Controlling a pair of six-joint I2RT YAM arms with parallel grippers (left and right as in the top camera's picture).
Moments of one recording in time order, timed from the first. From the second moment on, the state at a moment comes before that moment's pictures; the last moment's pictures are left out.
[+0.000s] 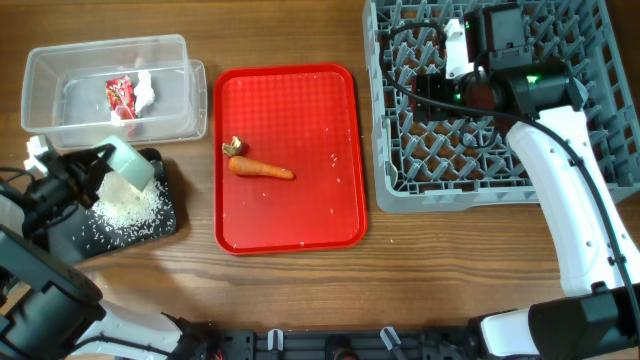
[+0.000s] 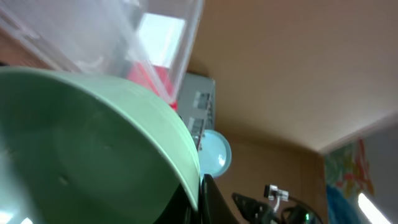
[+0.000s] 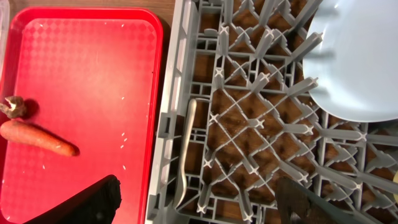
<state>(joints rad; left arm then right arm) 0.86 1.81 1.12 -0.83 1.36 -0.11 0.20 1.60 1.60 -1.05 -0.08 0.09</state>
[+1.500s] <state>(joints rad) -0.20 1.68 1.12 -0.75 0.73 -0.03 0.20 1.60 1.60 -1.05 -0.08 0.10</state>
